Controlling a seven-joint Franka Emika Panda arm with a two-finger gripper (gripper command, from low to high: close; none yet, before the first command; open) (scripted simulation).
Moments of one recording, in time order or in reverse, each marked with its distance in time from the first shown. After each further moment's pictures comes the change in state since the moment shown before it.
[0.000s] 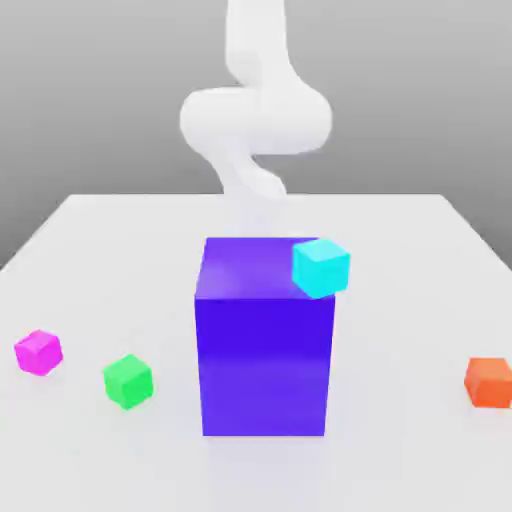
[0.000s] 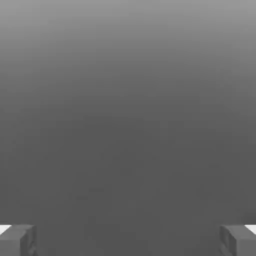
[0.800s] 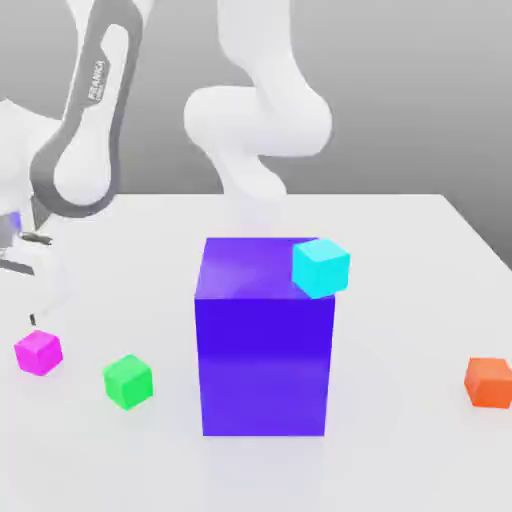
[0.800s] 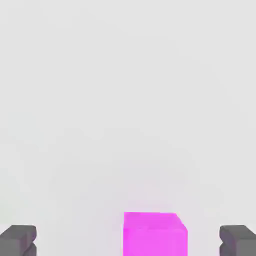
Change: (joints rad) arm -0.387 0.896 -0.446 -0.321 0.312 0.470 -0.740
